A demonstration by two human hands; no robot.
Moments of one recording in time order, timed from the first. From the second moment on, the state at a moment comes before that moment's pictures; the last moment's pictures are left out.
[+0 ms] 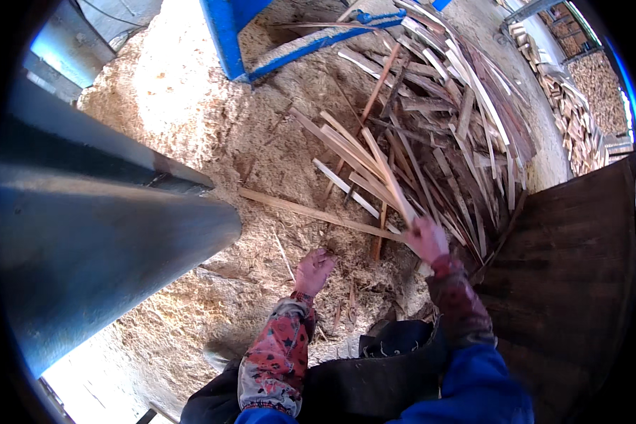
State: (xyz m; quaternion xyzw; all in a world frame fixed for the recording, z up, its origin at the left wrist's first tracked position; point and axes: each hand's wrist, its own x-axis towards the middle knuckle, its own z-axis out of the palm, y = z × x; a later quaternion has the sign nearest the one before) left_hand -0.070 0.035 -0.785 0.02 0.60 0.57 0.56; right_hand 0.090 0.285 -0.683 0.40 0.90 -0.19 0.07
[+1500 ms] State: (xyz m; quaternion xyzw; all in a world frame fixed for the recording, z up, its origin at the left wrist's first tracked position) left_hand -0.065 0.065 -0.803 0.06 0.64 0.58 0.50; right_hand 0.206 0.543 -0.744 0.61 0.79 0.00 0.09
